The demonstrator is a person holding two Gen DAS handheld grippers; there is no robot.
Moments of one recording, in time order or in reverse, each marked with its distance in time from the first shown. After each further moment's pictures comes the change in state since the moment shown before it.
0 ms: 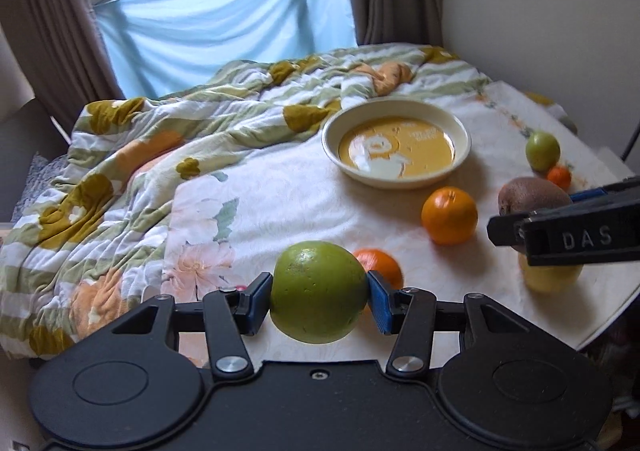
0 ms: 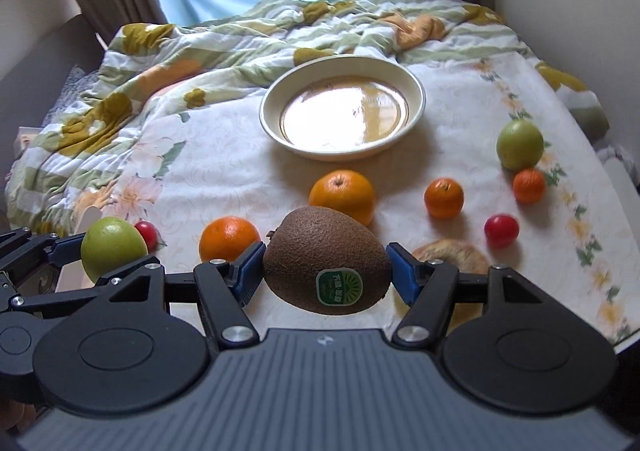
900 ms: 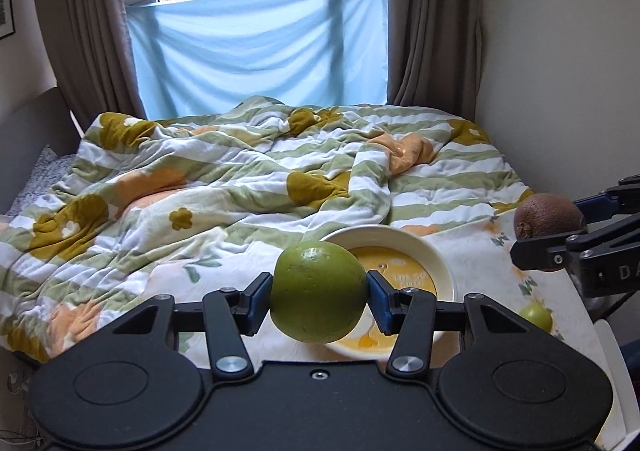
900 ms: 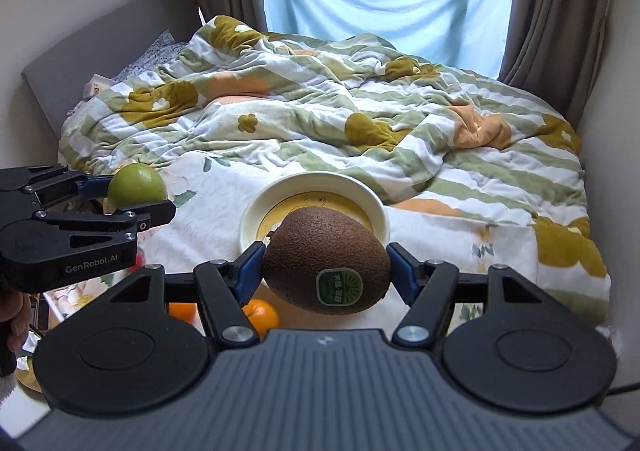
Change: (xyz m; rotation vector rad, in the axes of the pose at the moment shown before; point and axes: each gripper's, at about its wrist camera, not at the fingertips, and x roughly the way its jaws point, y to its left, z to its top) left arm 0.034 -0.029 0.143 -0.177 -0.074 0.021; right arm -0.023 -0.088 0.163 -0.391 -0.032 0.195
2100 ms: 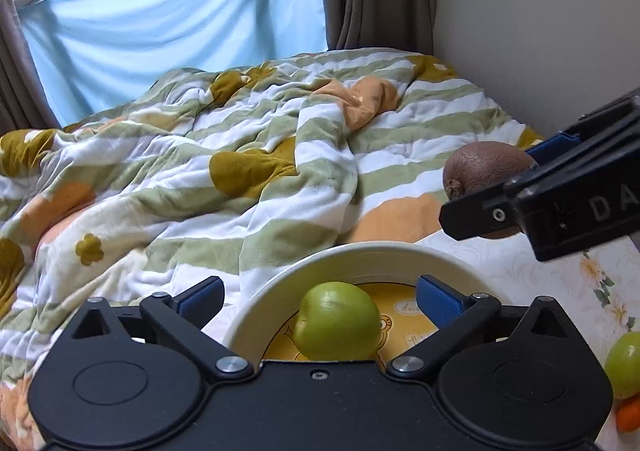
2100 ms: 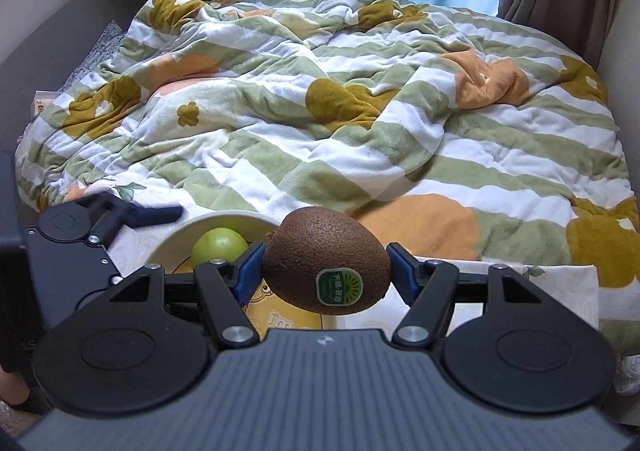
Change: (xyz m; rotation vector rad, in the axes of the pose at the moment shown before) left arm 0.198 -0.038 0.031 0.188 0.121 -0.130; right arm 0.195 -0.087 0.060 0.133 0.135 0.013
